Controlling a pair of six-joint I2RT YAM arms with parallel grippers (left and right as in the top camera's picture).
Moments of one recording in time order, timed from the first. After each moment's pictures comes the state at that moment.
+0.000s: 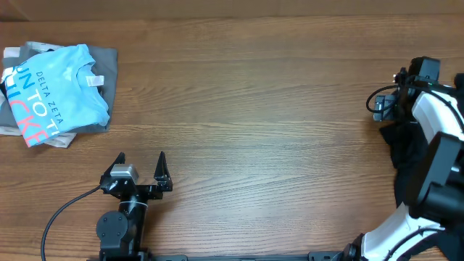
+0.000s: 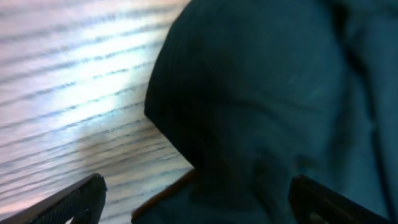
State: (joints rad) left arm 0.03 0.02 0.01 -0.07 0.08 -0.19; right arm -0.34 1.95 1.33 -0.62 0.21 -0.19
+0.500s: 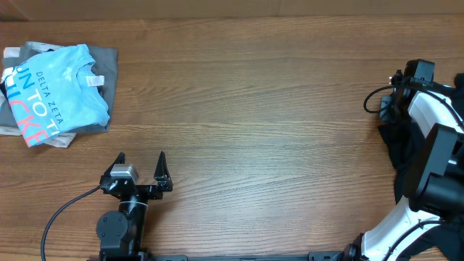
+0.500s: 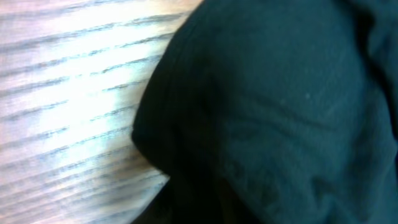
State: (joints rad) left arm 0.03 0.02 0.01 -0.07 0.08 -0.19; right arm -0.34 2.00 1.33 -0.56 0.20 -0.20
